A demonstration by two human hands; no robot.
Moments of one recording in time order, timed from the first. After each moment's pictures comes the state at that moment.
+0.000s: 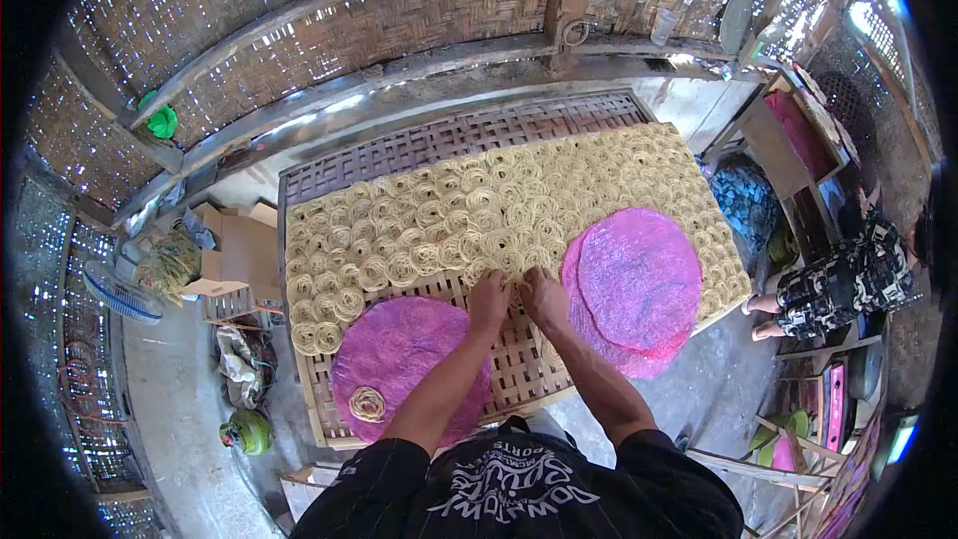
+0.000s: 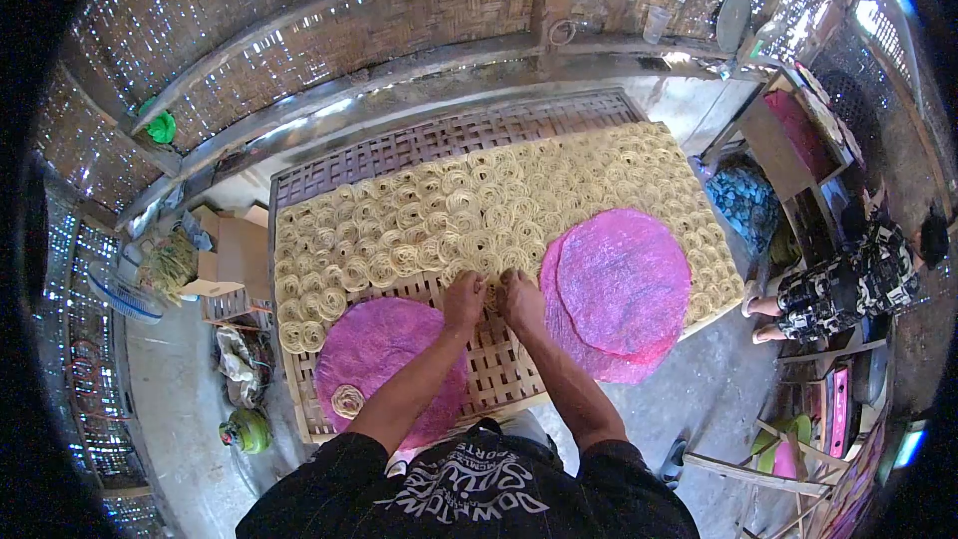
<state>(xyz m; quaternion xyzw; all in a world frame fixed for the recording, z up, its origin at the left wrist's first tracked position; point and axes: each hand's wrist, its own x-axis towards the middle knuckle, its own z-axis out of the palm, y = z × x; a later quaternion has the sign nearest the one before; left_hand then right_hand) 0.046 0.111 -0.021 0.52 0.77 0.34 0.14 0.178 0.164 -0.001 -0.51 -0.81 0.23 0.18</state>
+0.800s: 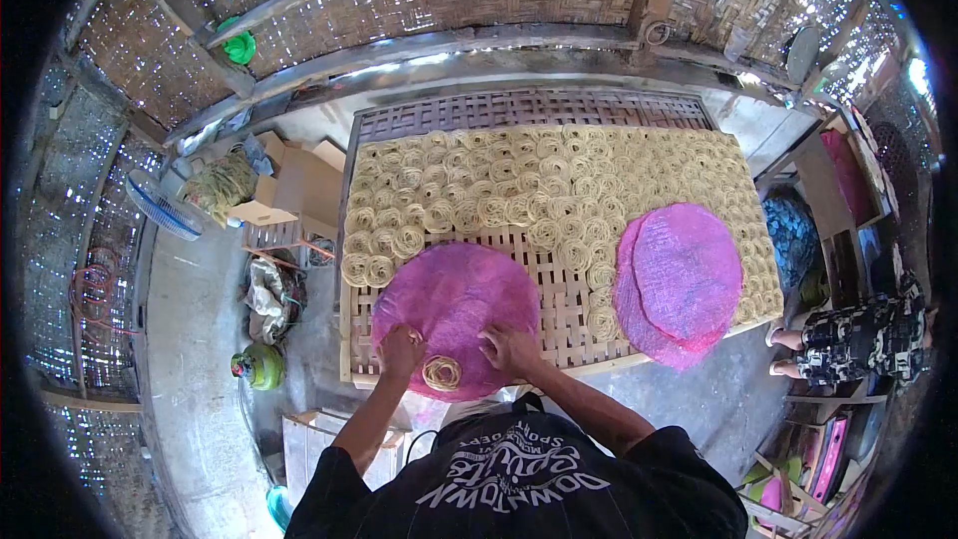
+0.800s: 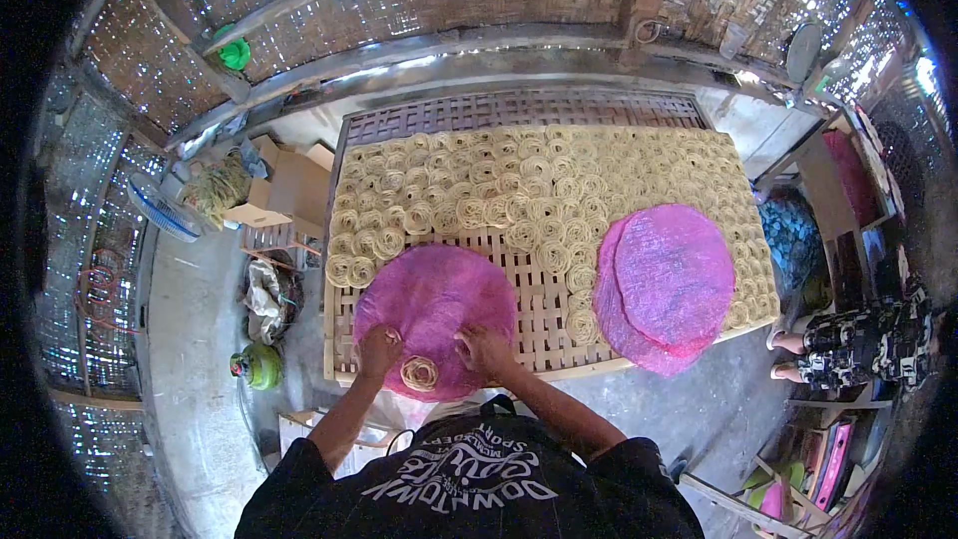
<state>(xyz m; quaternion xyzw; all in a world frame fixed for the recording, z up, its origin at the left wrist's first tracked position) -0.073 -0.206 -0.025 0.33 0.91 0.19 0.16 0.133 -0.034 -0.026 -0.18 -0.92 0.32 0.11</state>
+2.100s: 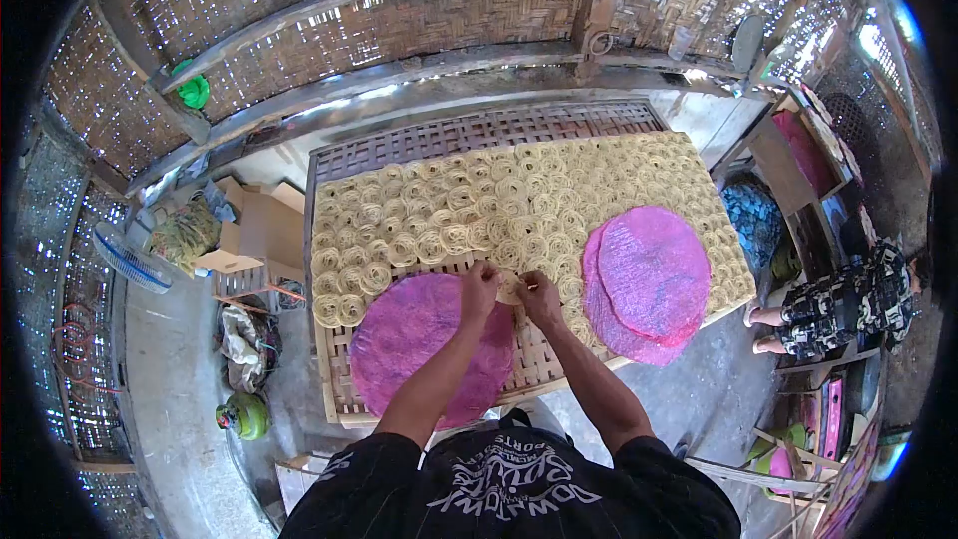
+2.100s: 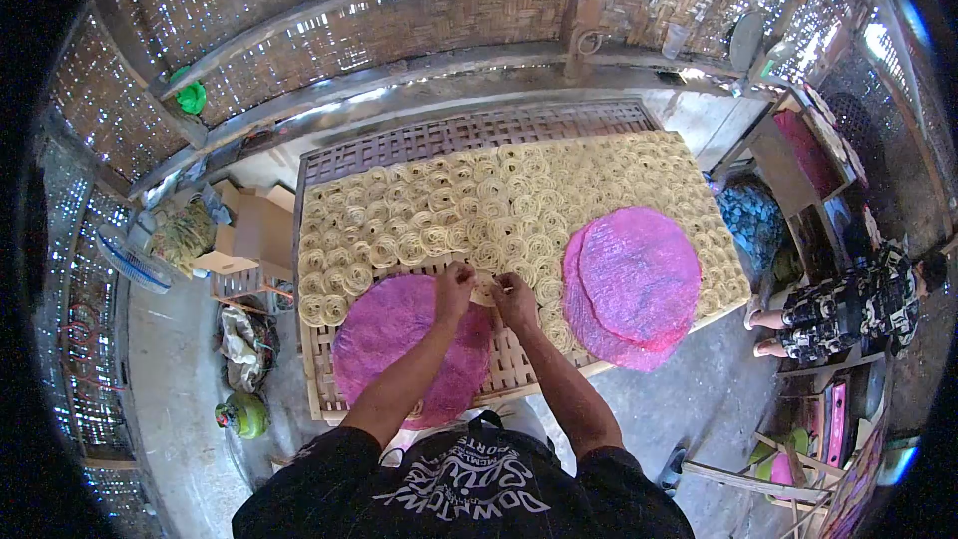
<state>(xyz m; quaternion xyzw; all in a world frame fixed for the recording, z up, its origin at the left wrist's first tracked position) -0.004 0.054 -0.038 0.38 0.69 0.57 0.23 0.144 0.106 -0.017 -0.49 -0.72 0.43 0.24</state>
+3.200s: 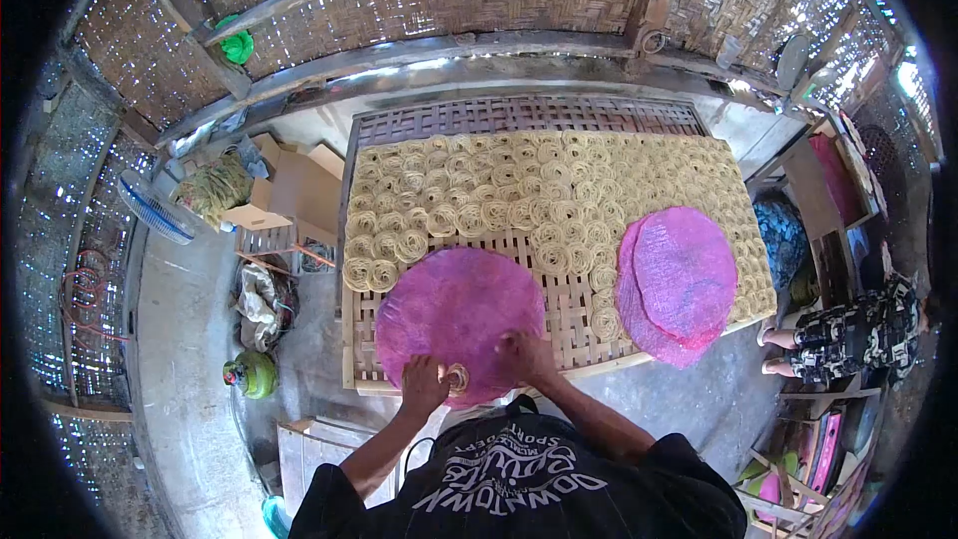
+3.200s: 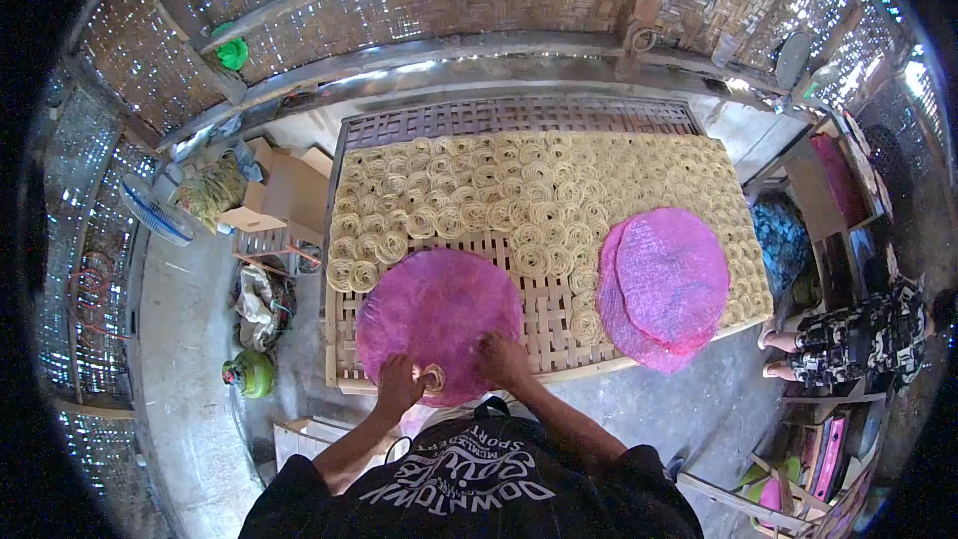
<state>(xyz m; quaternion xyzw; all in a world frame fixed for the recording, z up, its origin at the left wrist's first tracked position) -0.018 -0.237 -0.010 0.51 0.83 0.19 0.11 0.148 -0.043 -0.012 -0.36 -0.87 0.33 0.07</state>
